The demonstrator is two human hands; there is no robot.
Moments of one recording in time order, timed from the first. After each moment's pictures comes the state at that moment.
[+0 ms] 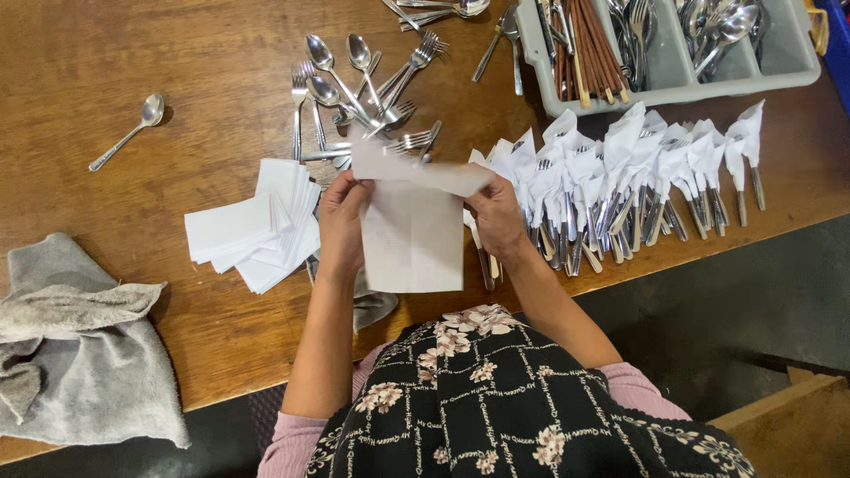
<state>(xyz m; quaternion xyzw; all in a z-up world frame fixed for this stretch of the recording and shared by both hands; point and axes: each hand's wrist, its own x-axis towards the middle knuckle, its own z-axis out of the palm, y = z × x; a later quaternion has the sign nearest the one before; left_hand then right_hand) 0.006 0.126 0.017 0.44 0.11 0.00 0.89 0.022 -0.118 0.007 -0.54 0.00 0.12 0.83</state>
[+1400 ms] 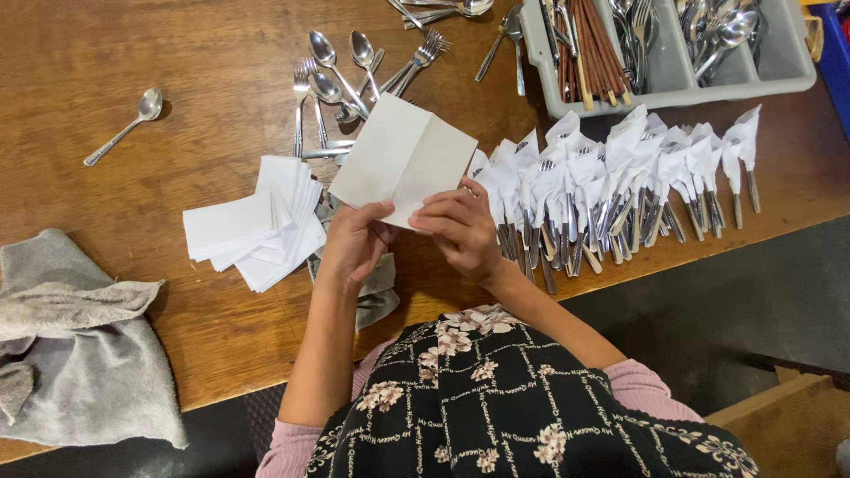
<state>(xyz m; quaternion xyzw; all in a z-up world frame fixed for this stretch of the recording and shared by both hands) -0.012 0.130 0.018 0.39 0.14 -0.13 0.90 -0.011 -0.078 0.062 -0.83 -0.37 -0.22 0.36</state>
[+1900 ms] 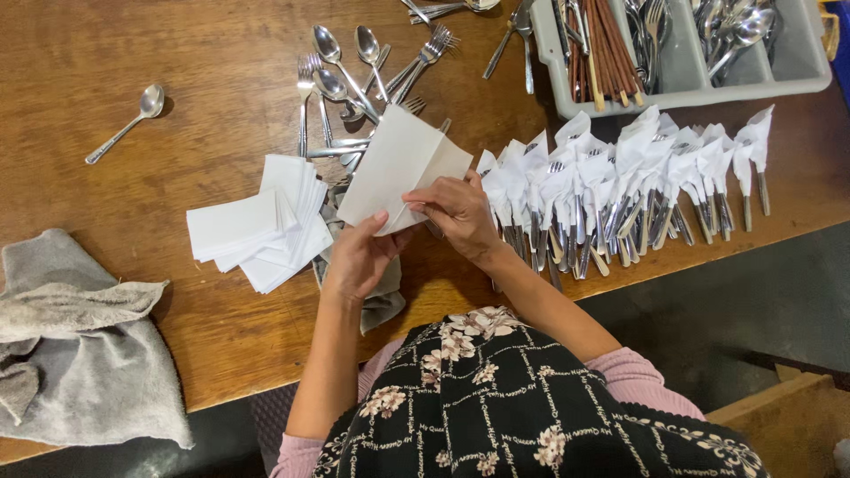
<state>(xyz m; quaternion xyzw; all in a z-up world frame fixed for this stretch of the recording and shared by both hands) -0.032 0.136 -0.006 0.30 0.16 -0.16 0.93 0.021 -0.059 0.059 -0.83 -0.27 -0.07 0.49</state>
